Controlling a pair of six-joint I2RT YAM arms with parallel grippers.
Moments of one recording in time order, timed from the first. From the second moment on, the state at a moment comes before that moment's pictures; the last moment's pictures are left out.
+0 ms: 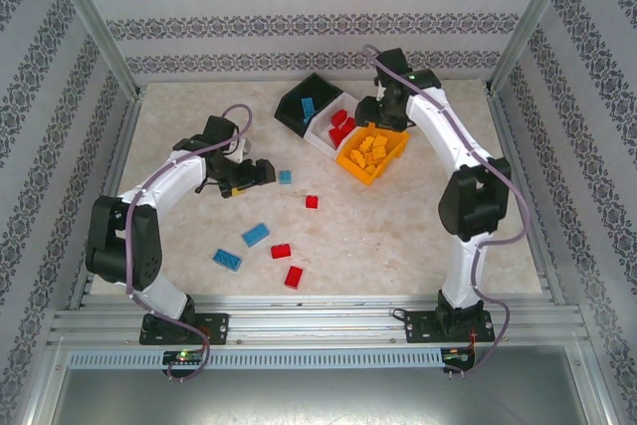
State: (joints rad) left arm -0.20 1.62 1.15 -0.70 0.42 -0.45; right arm 0.28 1.97 1.95 -1.08 -0.09 0.39
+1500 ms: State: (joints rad) left arm -0.23 1.28 0.96 -0.56 0.22 -0.71; right arm 0.59 1.96 1.51 -0.97 -0.38 0.52
